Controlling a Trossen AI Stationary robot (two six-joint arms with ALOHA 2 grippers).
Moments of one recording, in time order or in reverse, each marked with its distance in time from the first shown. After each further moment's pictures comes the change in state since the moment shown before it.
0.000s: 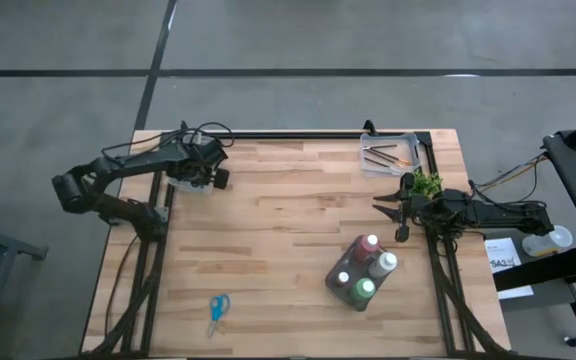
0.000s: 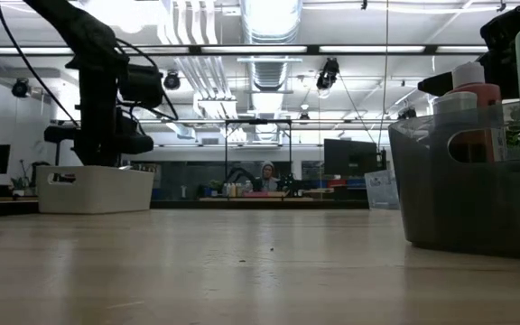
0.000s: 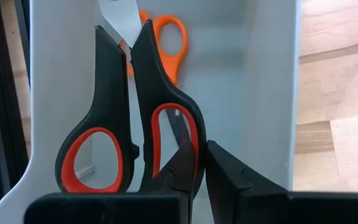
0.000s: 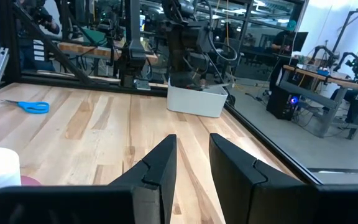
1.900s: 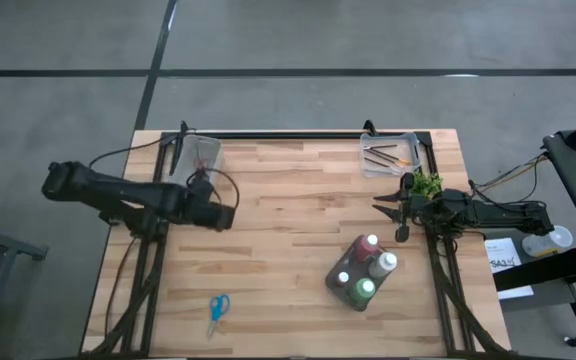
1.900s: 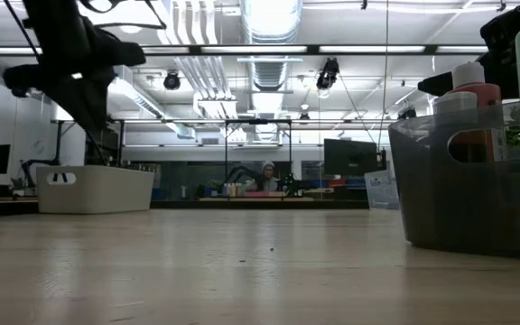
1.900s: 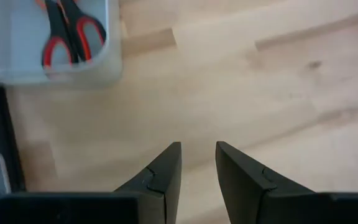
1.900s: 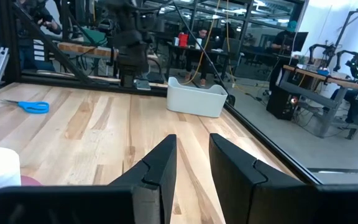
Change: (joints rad) left arm -0.785 -0.144 0.160 -0.300 -0.107 -0.705; right arm 0.000 0.000 0.000 0.000 0.000 0.000
